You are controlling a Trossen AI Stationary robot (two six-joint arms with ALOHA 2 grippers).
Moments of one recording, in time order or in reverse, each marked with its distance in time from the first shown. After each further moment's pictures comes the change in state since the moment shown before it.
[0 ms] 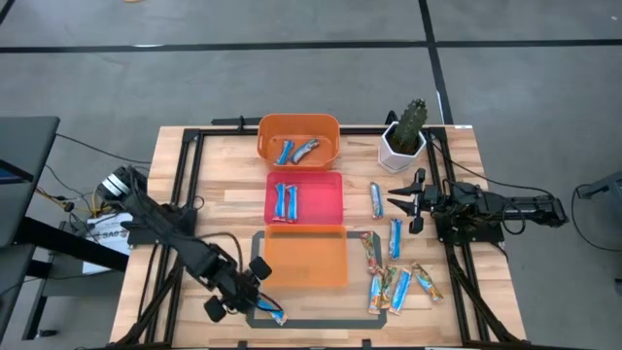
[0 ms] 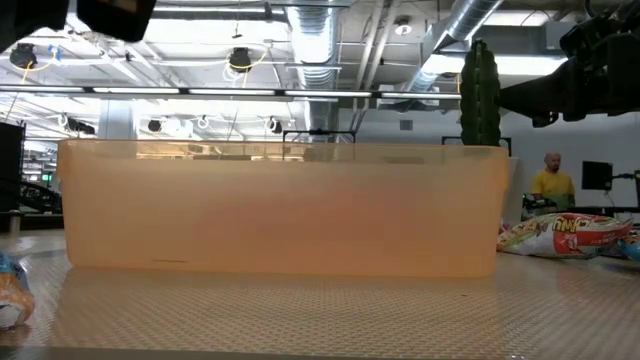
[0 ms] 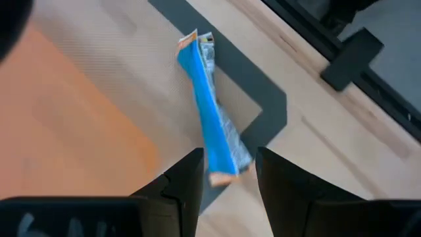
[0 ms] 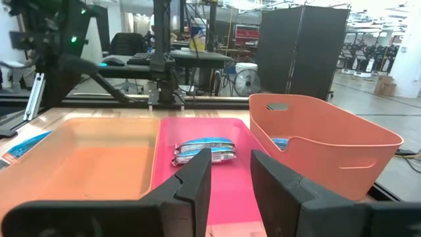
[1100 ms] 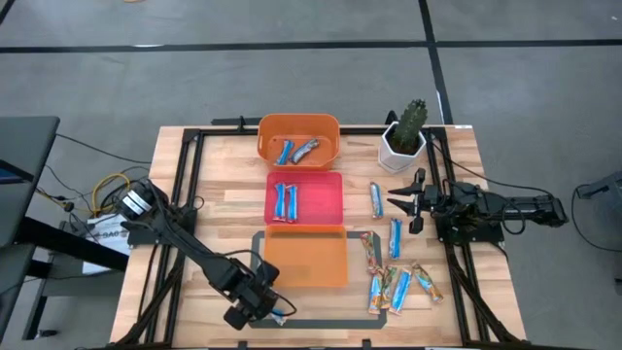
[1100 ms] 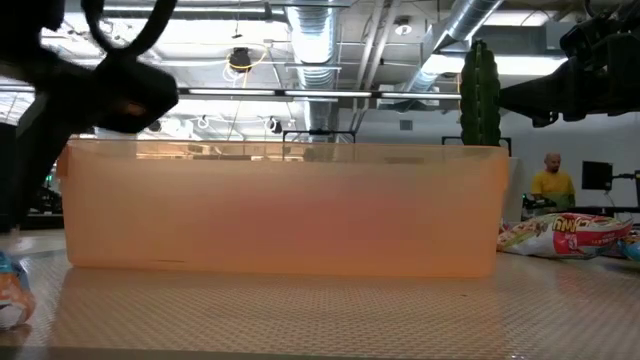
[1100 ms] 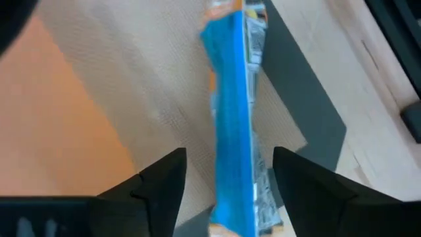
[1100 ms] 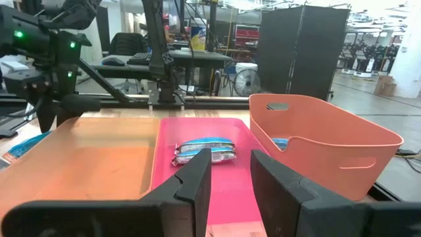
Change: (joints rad) left arm 0.023 0.220 0.001 0.131 -0.013 -0.220; right arm 0.000 0.000 0.000 0.000 0.000 0.000
